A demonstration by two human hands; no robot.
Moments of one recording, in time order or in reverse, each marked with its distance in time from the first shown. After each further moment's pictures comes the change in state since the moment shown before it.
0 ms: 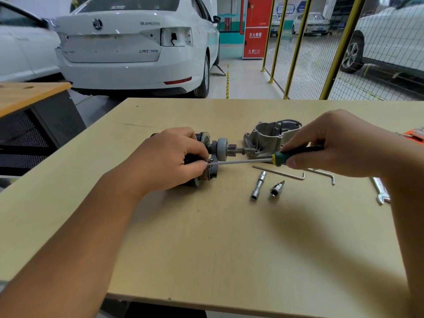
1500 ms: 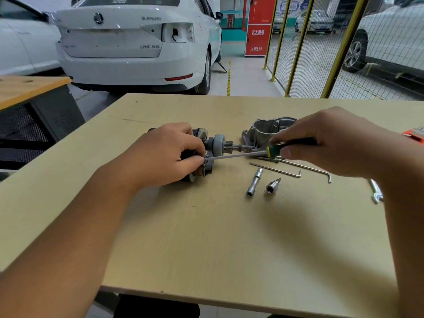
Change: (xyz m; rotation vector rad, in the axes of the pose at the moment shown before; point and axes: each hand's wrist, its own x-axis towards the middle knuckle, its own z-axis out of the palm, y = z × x) left_hand -0.001 0.001 -0.001 0.064 -0.013 0.010; right_hand -0.001 -0.009 0.002 -0.207 0.016 0.028
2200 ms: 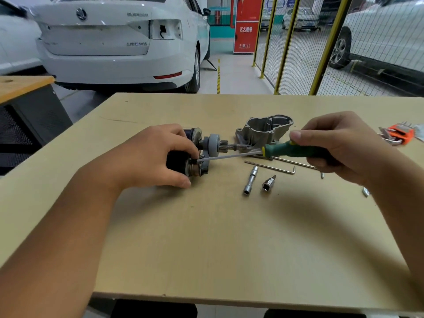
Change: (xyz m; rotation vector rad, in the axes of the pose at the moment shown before) left_hand -0.003 -0.016 -0.012 -0.111 -0.114 0.051; right_hand -0.008 0.041 0.028 1.058 0.142 0.277
